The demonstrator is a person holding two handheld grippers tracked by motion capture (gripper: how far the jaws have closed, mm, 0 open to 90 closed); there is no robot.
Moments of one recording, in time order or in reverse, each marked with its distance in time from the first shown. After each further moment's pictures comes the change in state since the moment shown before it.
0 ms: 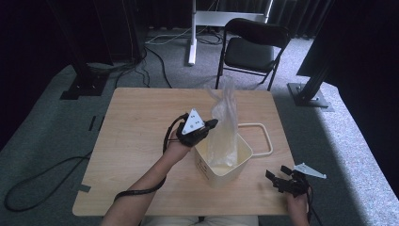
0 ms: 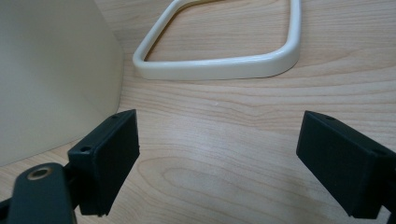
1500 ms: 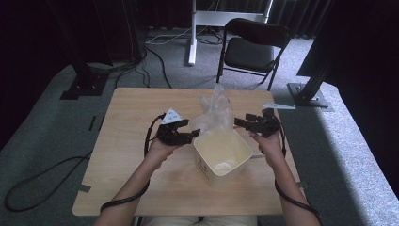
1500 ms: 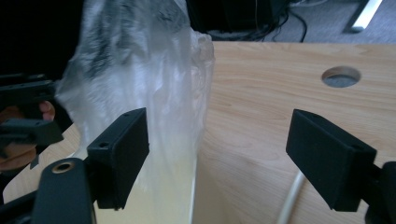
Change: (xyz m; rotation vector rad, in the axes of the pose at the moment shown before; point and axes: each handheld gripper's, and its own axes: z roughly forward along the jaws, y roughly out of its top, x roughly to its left) left arm 0.039 -0.031 -0.029 0.169 0.022 -0.322; right arm 0.080 0.192 0.090 0.049 0.324 -0.028
